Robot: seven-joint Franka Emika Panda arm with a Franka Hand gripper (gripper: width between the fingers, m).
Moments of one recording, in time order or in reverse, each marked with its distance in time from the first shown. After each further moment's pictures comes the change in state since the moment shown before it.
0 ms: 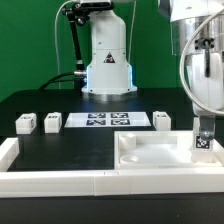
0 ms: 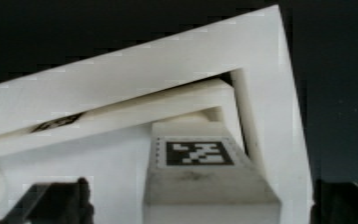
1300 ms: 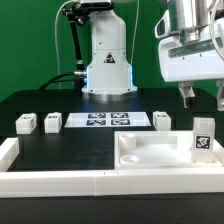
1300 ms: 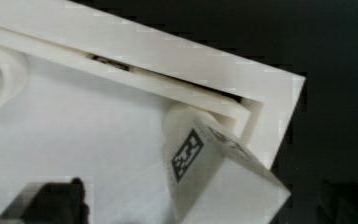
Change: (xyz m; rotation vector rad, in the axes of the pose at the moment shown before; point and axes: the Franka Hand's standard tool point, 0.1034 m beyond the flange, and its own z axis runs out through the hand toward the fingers) arm -0.004 0.019 -0.031 0.073 -0.011 -0.510
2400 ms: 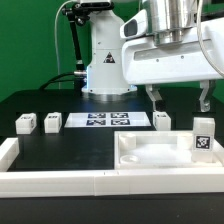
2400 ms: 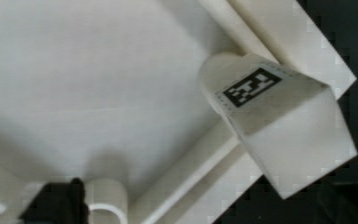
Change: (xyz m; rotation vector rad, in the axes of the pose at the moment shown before) arm 0.037 0.015 -0.003 -0.014 -0.001 -0.425
